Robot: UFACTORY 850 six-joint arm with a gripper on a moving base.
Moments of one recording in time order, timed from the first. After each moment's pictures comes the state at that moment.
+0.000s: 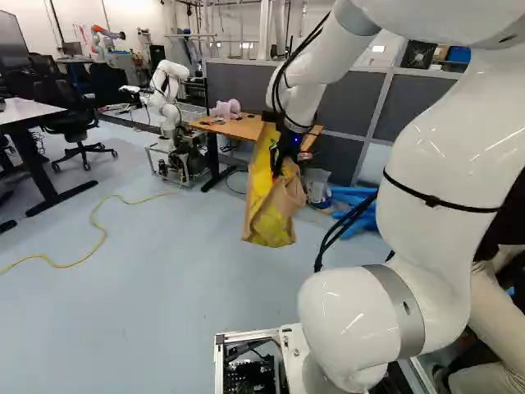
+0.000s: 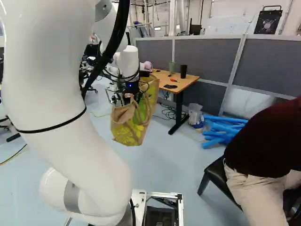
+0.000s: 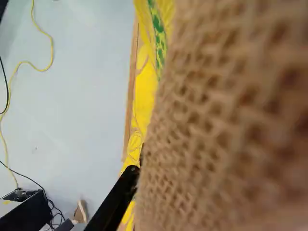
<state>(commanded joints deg) -0.3 -6.2 -53.9 14.1 -37.6 -12.7</state>
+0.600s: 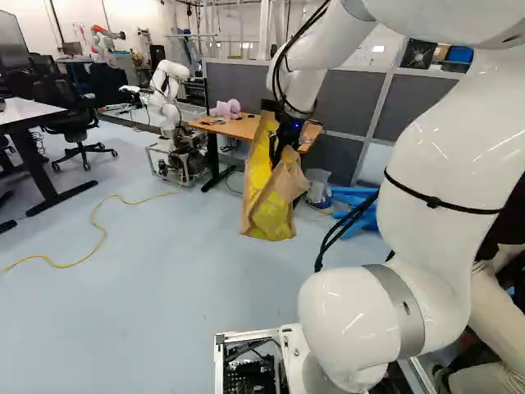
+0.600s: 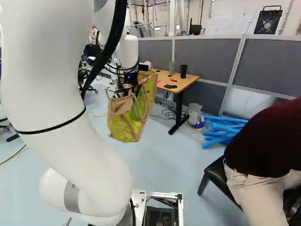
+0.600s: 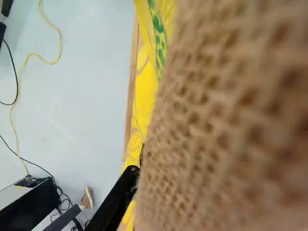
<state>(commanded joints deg) -0.4 -5.7 -59.2 14.1 -46.5 -12.7</state>
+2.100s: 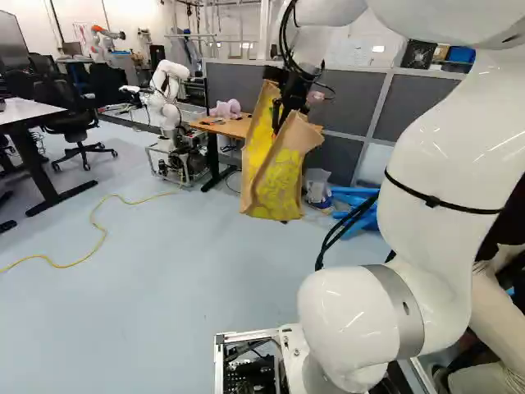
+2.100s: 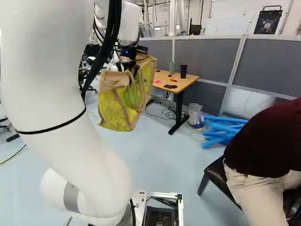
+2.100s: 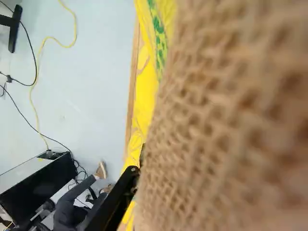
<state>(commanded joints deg) -2.0 -5.9 -74.3 14.1 -68.6 -12.7</state>
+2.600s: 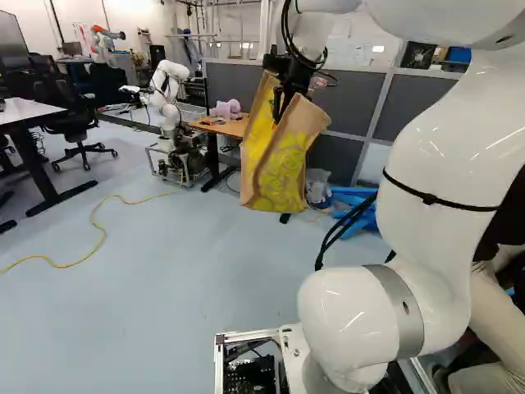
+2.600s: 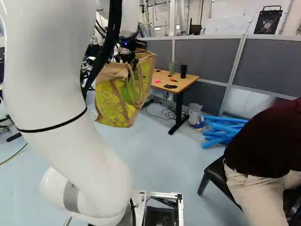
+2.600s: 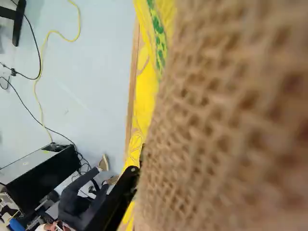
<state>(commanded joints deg) -2.1 -6.7 -78.5 14.1 -73.9 -12.7</state>
